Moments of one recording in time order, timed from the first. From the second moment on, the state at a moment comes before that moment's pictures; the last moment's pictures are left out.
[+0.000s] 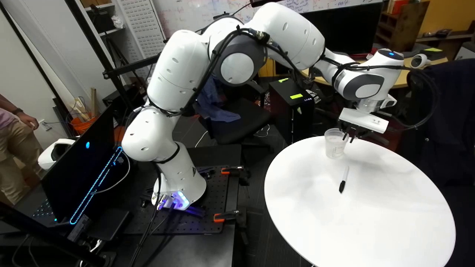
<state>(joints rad) 0.01 0.74 0.22 -1.52 -0.04 2.16 -0.80</state>
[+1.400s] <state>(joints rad) 0.02 0.64 0.19 -1.46 -0.04 1.96 -0.44</state>
